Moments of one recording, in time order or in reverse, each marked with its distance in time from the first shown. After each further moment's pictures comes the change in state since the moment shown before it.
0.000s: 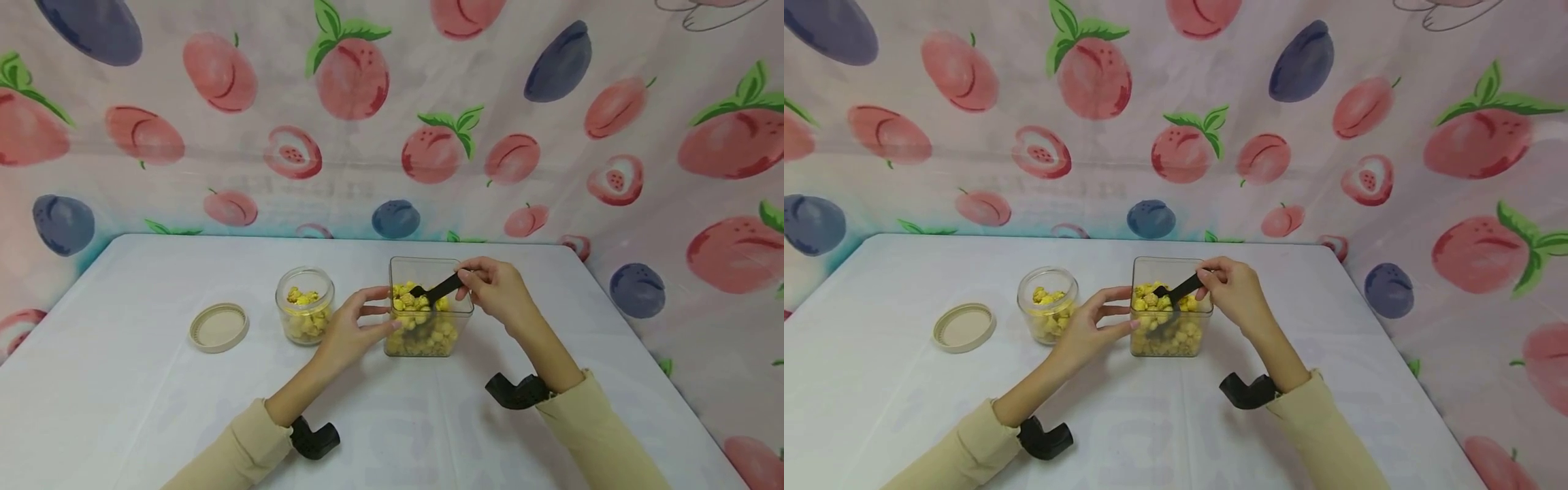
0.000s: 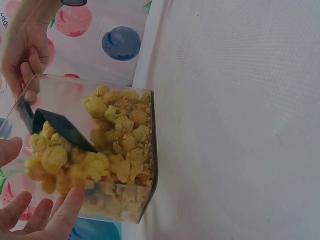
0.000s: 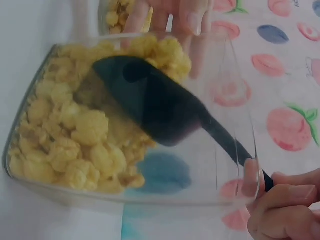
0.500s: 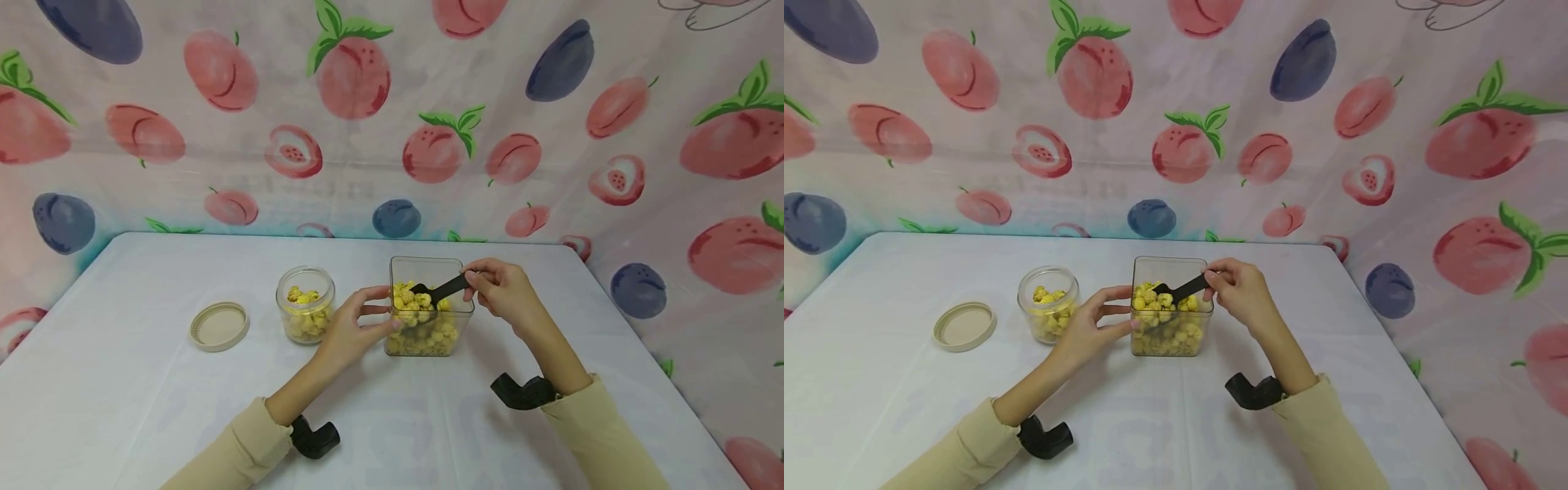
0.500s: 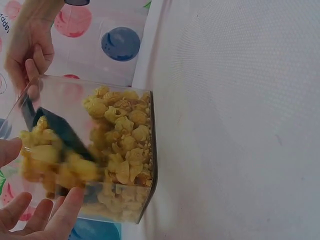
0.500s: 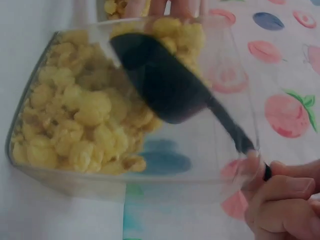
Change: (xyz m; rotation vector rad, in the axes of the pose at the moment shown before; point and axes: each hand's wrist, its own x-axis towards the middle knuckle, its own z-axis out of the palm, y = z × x) left_hand 0.001 -0.002 0.000 -0.016 0.001 -0.010; right_hand -0.001 0.009 -0.005 0.121 -0.043 -0.013
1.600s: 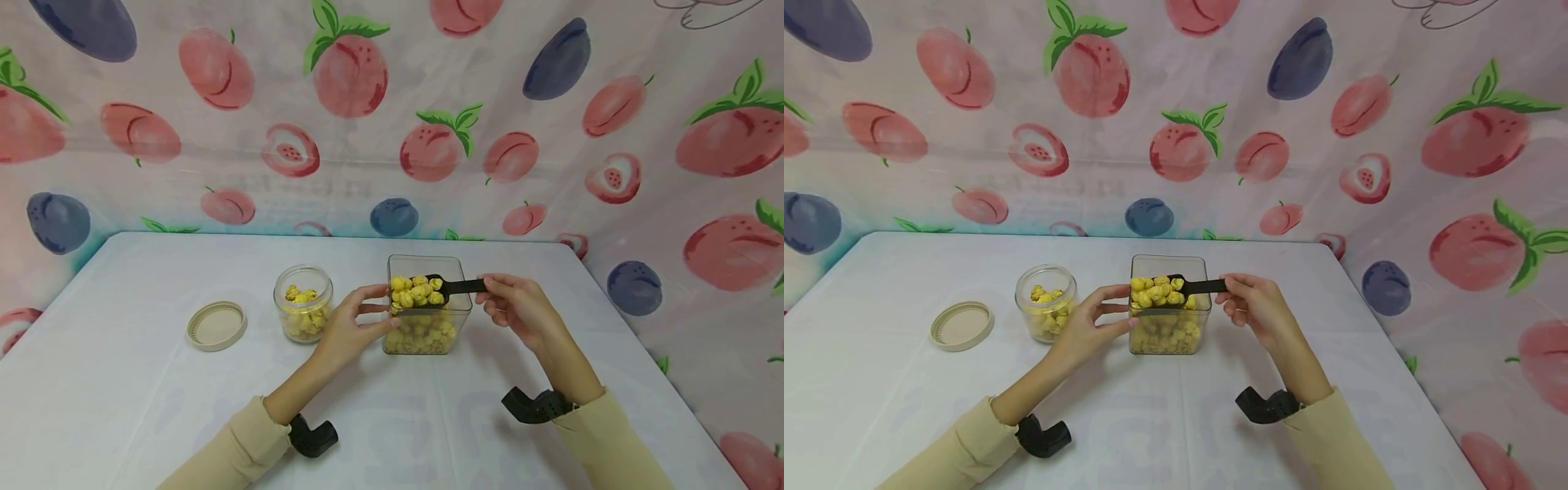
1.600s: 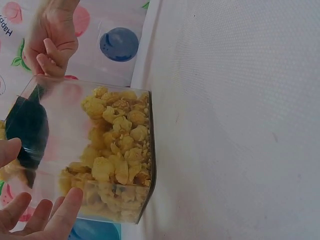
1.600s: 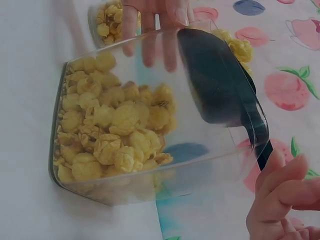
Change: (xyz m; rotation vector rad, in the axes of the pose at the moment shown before) left_hand 0.000 0.000 -0.001 0.029 -0.006 0.014; right_hand -0.008 0.026 -0.018 0.532 -0.064 0.178
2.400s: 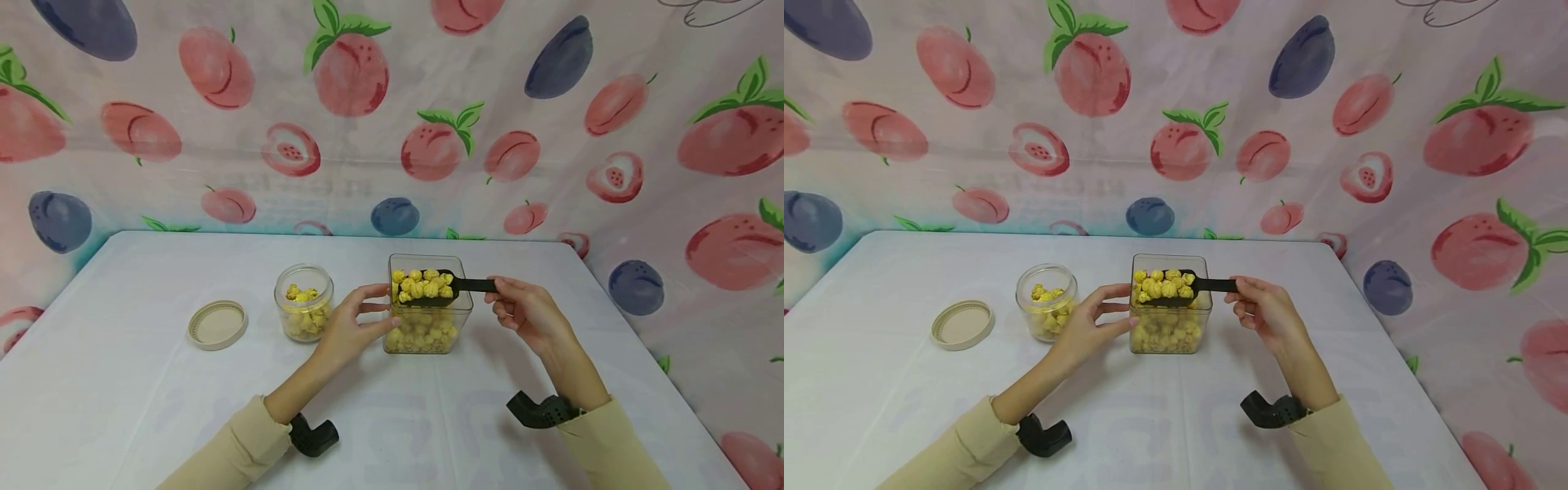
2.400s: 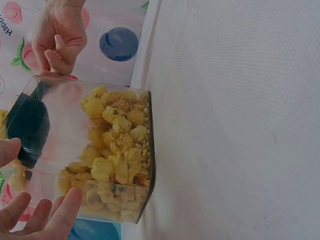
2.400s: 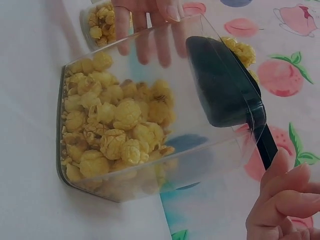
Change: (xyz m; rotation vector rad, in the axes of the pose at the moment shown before) left_hand 0.000 0.000 -0.001 -0.011 -0.008 -0.010; right_hand -0.005 0.007 -0.011 0.203 0.004 0.022
